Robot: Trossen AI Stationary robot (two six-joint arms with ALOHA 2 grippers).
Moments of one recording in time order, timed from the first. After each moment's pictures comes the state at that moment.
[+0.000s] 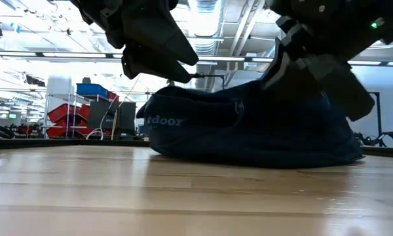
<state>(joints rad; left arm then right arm) -0.41 1.66 0.97 0.01 -0.37 -0.54 0.60 1.87 1.09 -0.37 0.98 0.17</state>
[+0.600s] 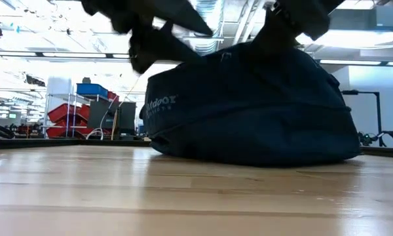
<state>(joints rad) -0.45 1.71 0.97 0.17 -0.34 -0.57 0.52 1.70 1.15 -0.45 0.91 0.31</state>
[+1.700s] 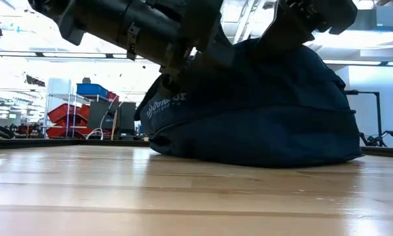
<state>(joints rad) -0.37 1.91 0.97 0.60 -0.60 -0.46 0.56 1.70 1.15 -0.48 0.89 0.32</state>
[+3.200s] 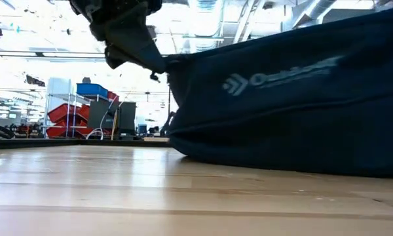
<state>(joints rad) -0.37 1.52 0.97 -0.26 -0.36 -0.58 0.91 1.40 1.15 -1.15 0.58 0.73</state>
